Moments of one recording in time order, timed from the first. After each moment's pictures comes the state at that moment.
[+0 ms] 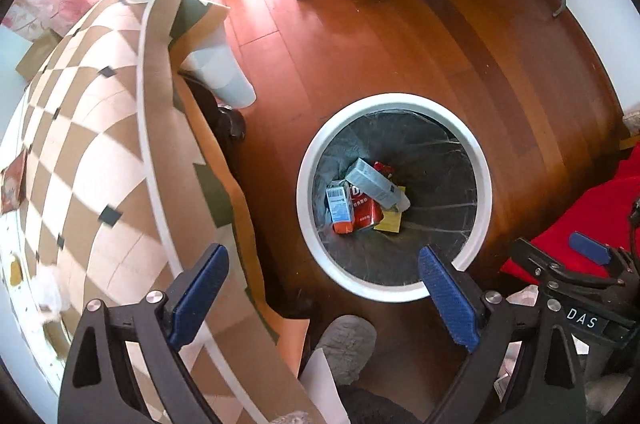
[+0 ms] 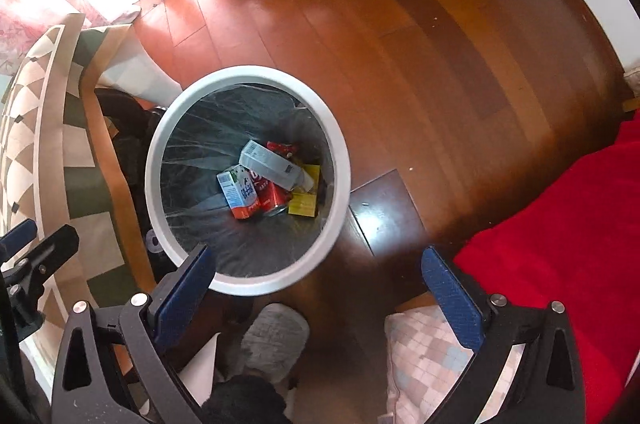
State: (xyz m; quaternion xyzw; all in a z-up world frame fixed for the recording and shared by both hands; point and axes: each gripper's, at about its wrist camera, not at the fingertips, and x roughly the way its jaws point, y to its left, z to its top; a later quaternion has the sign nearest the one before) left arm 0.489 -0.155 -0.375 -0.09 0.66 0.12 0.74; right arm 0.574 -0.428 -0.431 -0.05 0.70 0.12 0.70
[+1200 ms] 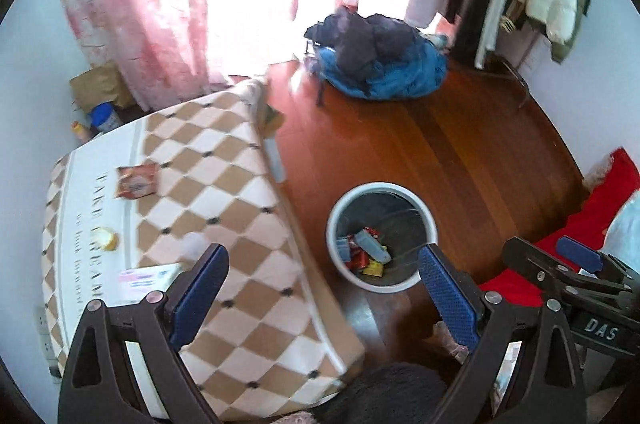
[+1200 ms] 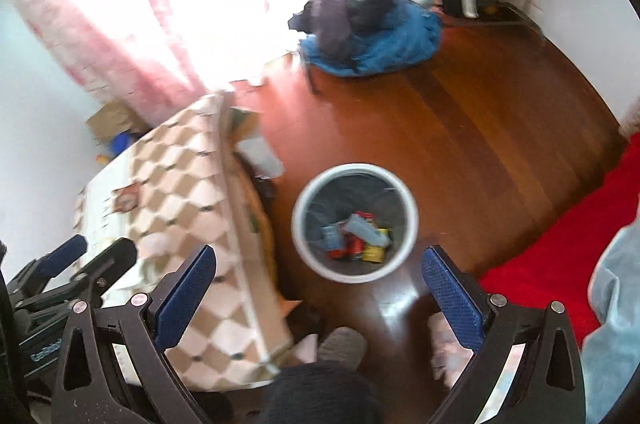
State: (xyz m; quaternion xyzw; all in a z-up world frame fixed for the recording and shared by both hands) left arm 0.347 -0.112 -0.165 -0.12 0.50 0.15 0.85; right arm 0.448 -0.370 -0.163 -0.02 0.56 0.22 0.80
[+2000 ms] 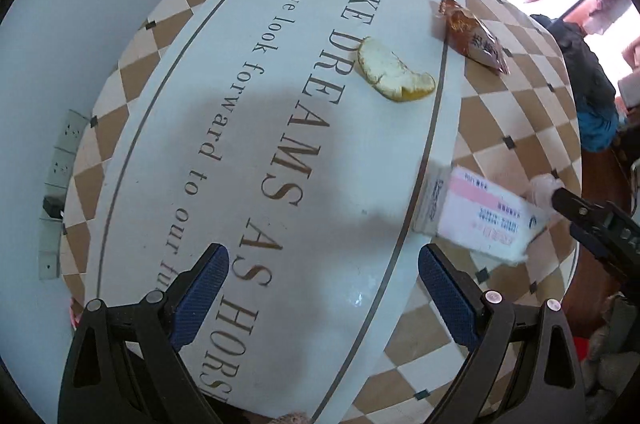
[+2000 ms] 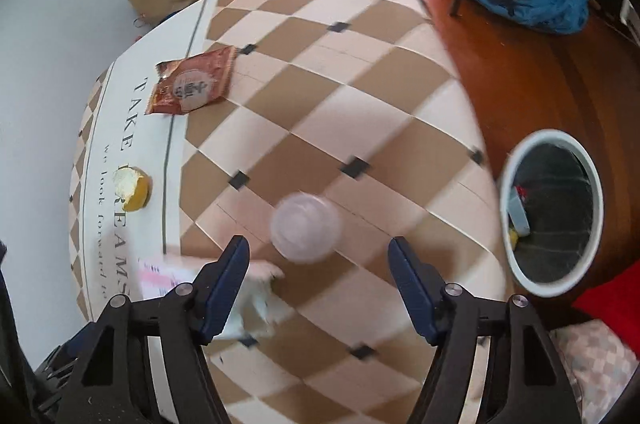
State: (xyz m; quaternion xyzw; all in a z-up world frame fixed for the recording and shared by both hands) left arm 0.161 0.141 -0.341 -0.33 0.55 0.36 0.67; right arm 0.377 -0.056 -0.349 -0.11 0.64 0.32 0.69
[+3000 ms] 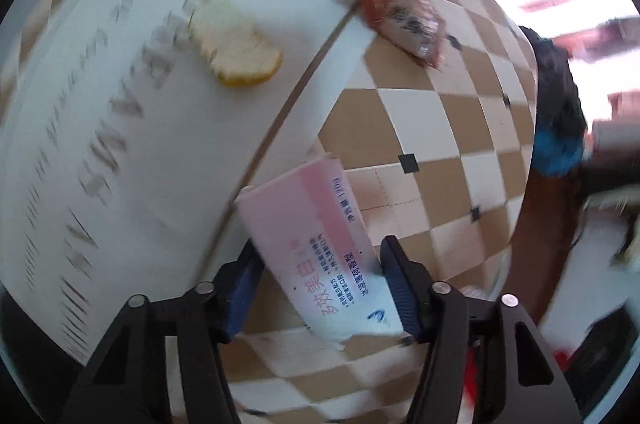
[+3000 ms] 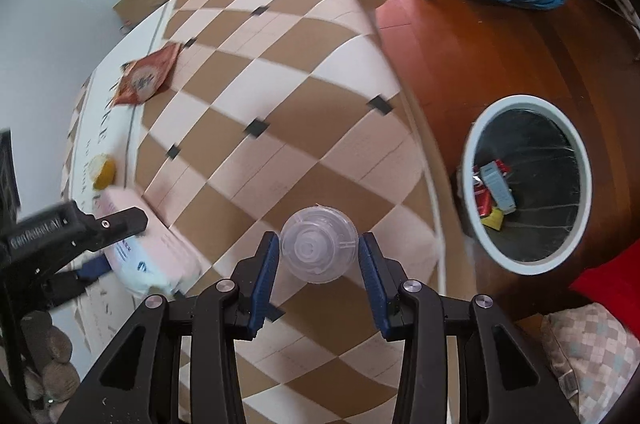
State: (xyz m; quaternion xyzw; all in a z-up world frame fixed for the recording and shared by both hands) left arm 0.253 0.130 -0.361 -0.43 0.56 0.30 0.65; right arm 0.396 -0.129 -0.362 -0.09 0.66 0.31 0.68
